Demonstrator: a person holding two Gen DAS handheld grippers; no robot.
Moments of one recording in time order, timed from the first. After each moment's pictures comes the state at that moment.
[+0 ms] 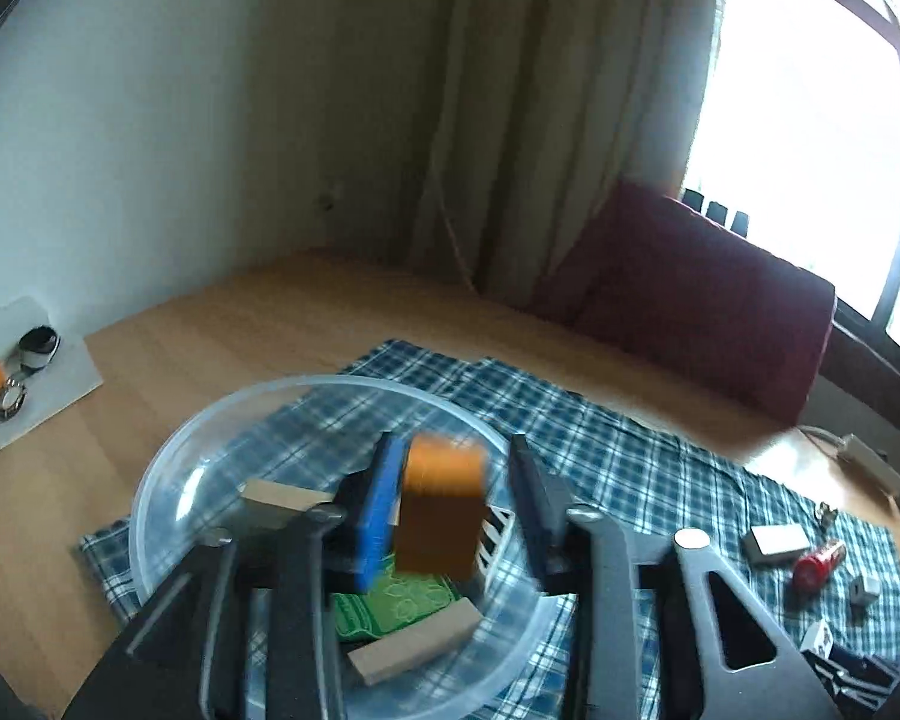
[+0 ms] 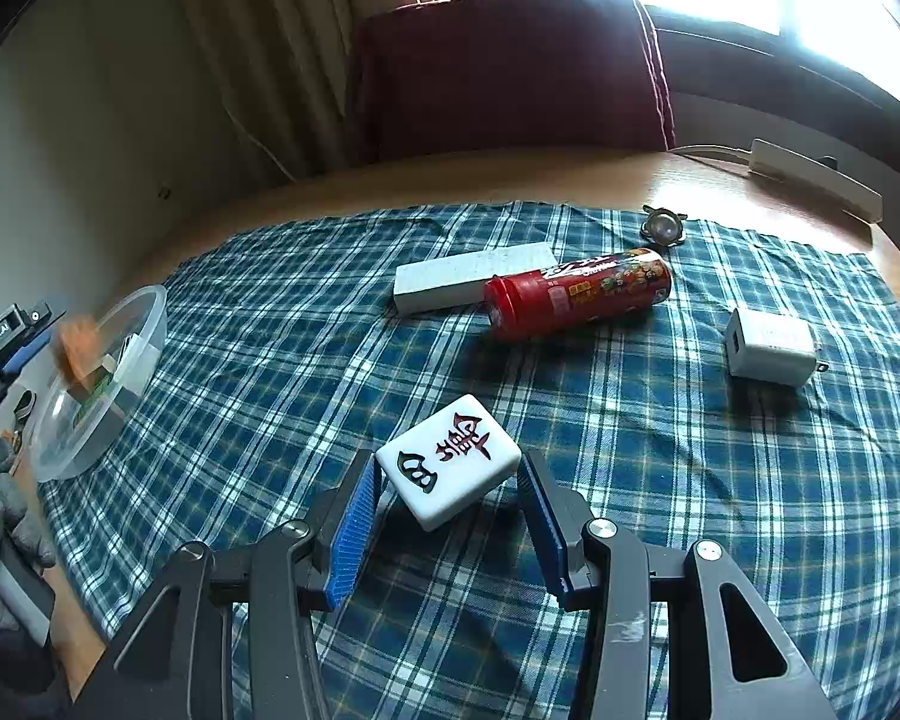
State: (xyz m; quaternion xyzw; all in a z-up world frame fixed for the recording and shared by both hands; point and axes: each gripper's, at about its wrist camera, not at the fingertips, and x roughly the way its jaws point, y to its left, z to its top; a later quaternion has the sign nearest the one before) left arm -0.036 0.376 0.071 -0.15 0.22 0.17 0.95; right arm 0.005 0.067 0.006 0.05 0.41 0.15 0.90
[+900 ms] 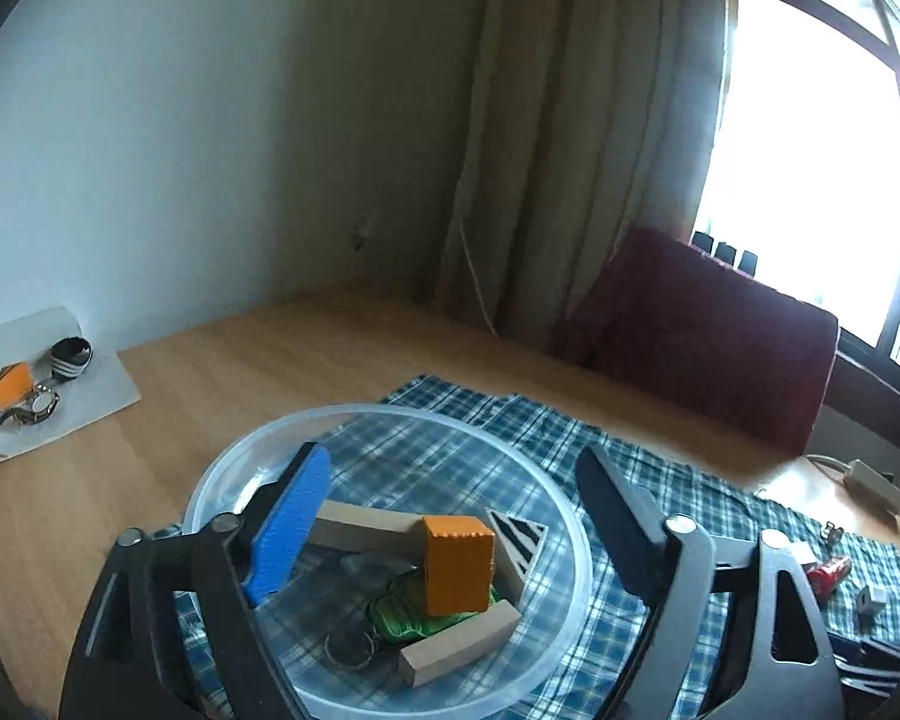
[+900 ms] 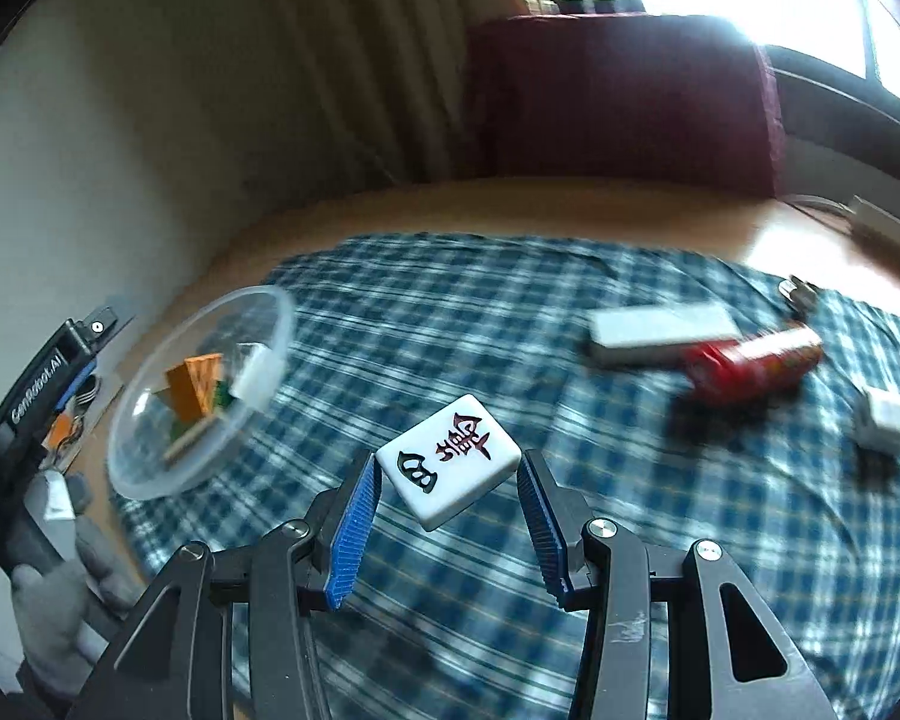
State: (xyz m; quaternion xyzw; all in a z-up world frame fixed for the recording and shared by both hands) left arm -0.069 0.382 0.076 -0.14 0.17 0.19 0.96; right arm 0.001 0.149 0.041 0.03 0.39 0.25 0.89
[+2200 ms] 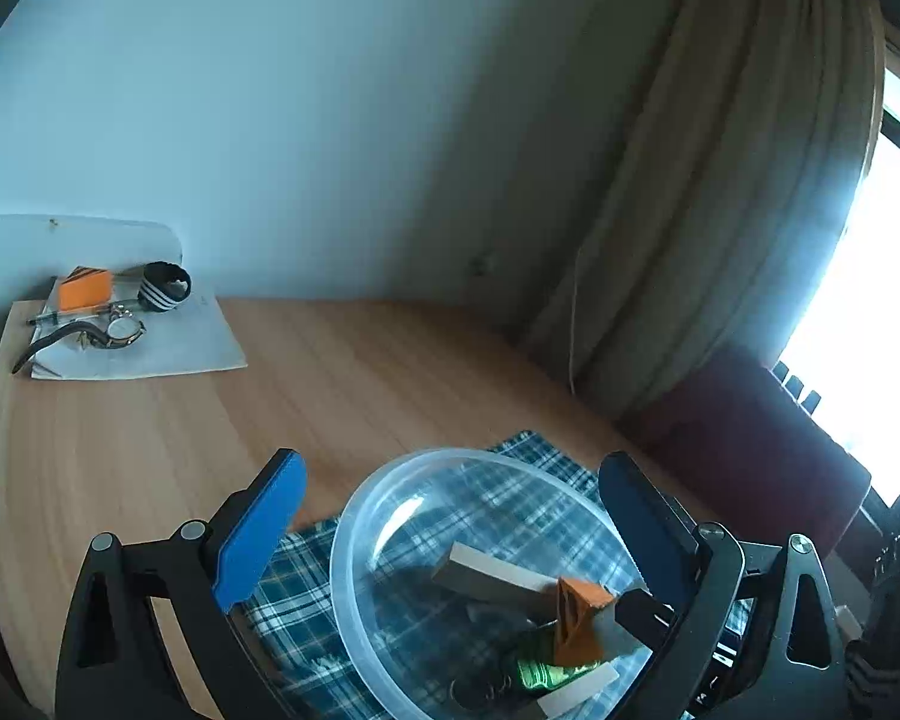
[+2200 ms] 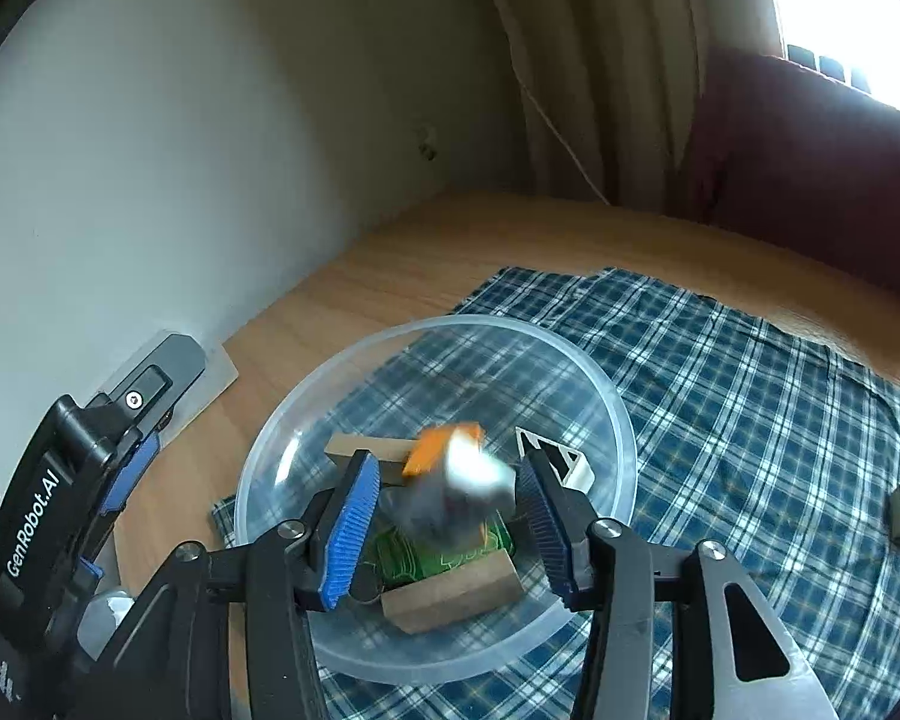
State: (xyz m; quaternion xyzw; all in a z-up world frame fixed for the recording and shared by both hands) left arm -0.114 0.472 0.062 -0.28 0.11 0.27 0.91; right arm 0.015 0.328 0.057 -0.01 0.36 0.38 0.85
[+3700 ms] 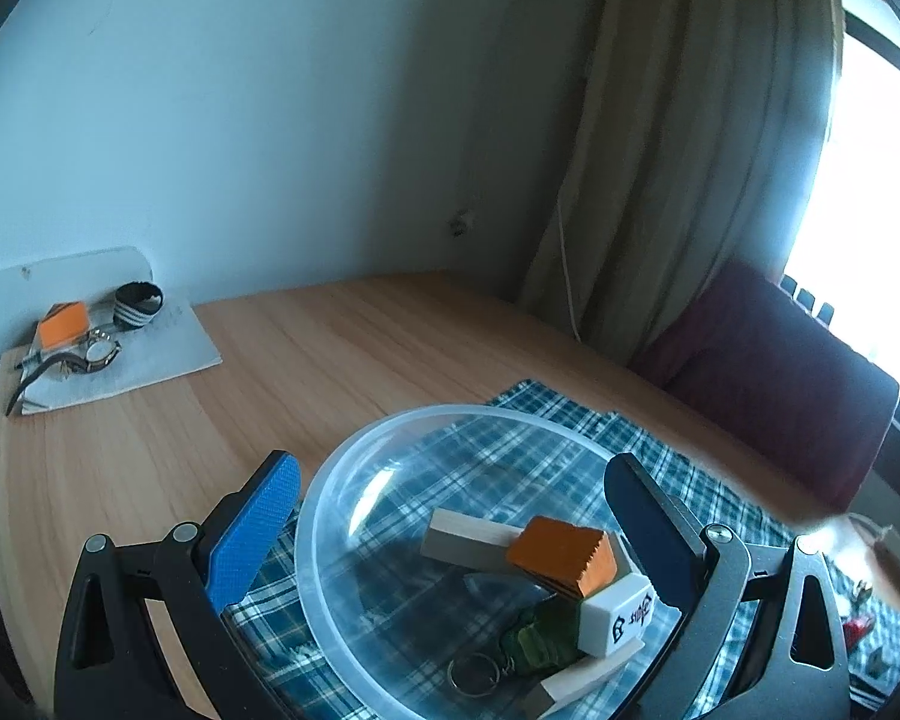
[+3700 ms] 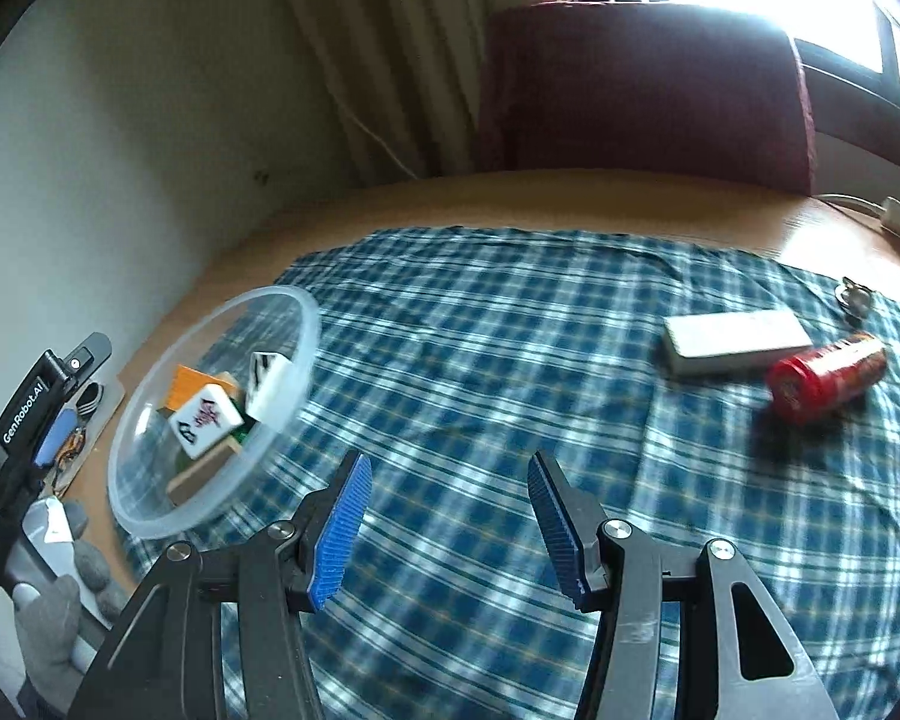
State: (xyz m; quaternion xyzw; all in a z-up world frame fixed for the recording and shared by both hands) left arm -0.082 0.446 0.057 -0.20 0.18 0.26 0.93; right arm 0.013 0.171 0.028 0.05 0.40 0.24 0.89
